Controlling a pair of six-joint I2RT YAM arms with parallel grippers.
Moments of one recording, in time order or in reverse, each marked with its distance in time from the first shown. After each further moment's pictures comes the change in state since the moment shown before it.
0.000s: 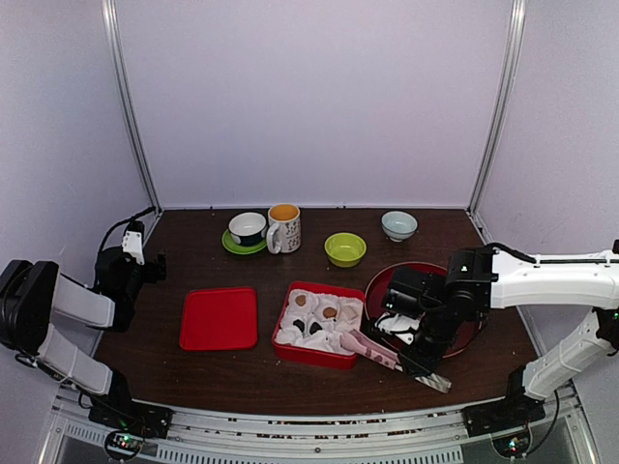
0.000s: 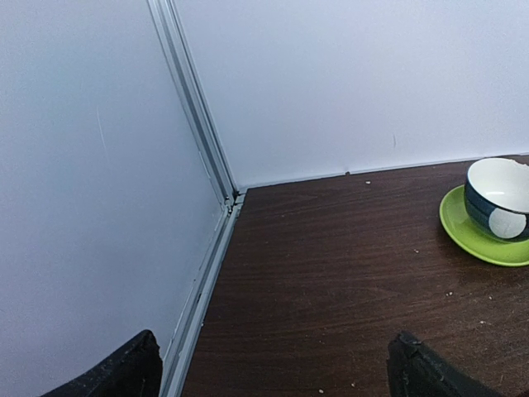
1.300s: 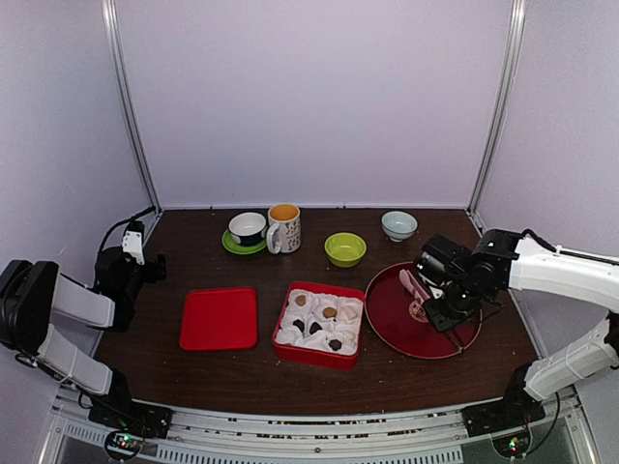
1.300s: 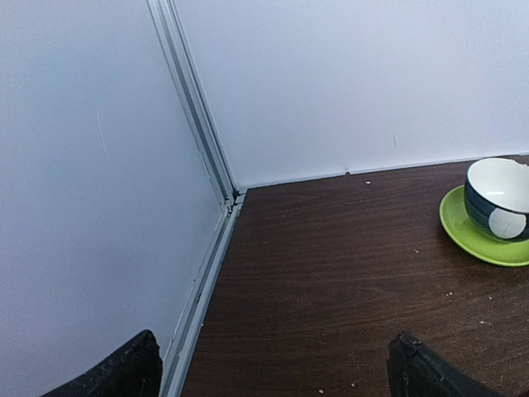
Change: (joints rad) left arm 0.000 0.000 0.000 0.000 0.000 0.000; right arm -0.273 -0.102 -0.055 0.047 0.364 0.199
